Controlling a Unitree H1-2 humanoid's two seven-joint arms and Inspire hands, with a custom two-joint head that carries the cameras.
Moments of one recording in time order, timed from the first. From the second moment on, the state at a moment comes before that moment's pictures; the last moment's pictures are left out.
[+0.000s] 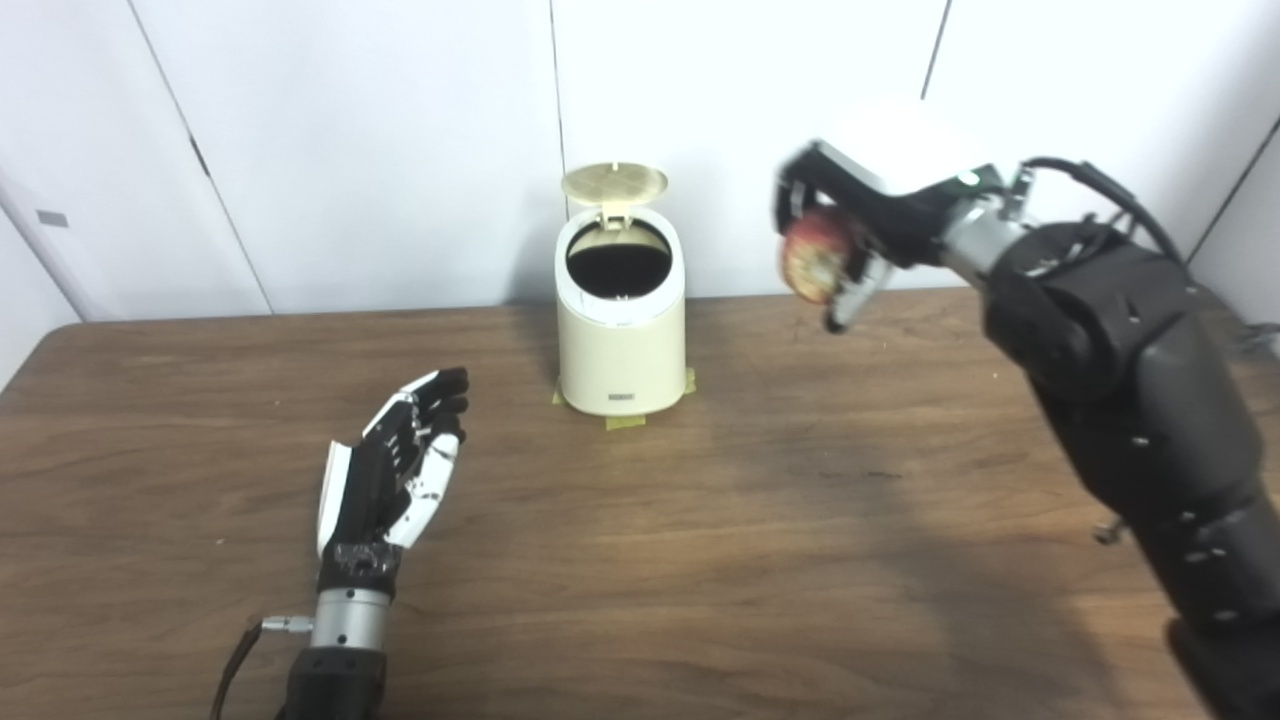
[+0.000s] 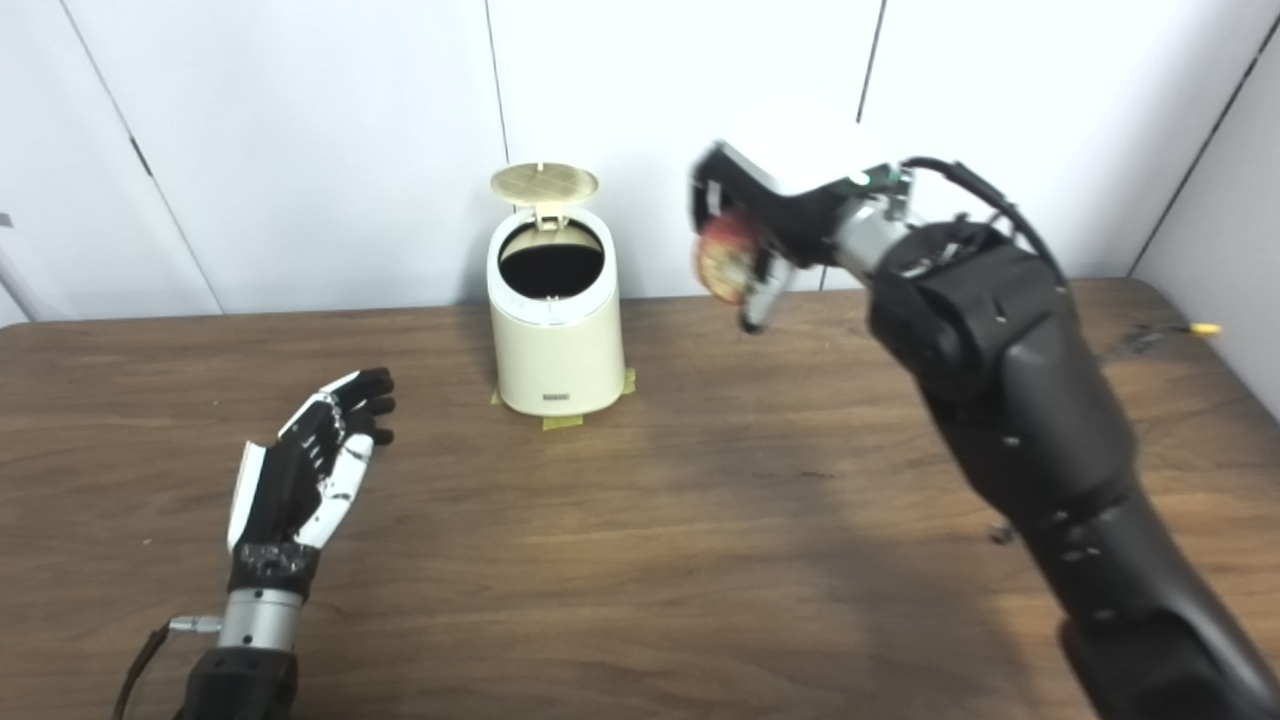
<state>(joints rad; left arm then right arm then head) -0.08 0.08 0.00 -0.02 0.15 -0.21 0.04 -0.75 -0.44 0.27 -0.34 -1.03 0.18 0.69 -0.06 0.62</state>
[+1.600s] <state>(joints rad) -0.09 0.07 -0.02 0.00 0.16 -0.21 0.06 -0.90 -0.21 0.50 0.51 -1.13 -0.13 -0.31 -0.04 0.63</state>
